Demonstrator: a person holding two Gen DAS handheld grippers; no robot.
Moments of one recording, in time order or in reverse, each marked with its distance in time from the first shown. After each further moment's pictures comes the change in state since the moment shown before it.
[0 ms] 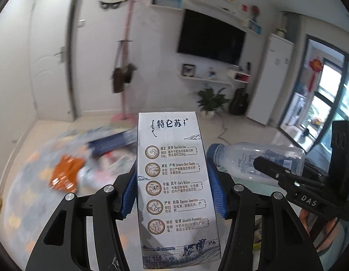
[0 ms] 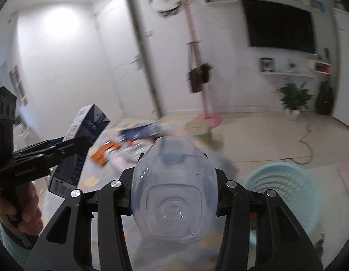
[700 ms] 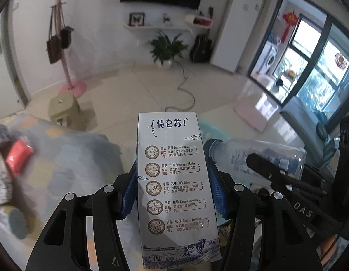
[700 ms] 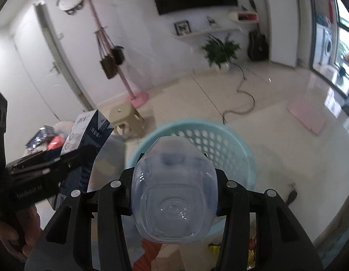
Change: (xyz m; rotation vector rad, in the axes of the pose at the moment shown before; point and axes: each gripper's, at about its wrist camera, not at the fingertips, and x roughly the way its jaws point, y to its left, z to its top) left arm 0.225 -0.141 -0.038 0.132 0.351 -0.207; right arm 0.026 -0.197 -0.060 0.333 0.177 -0.344
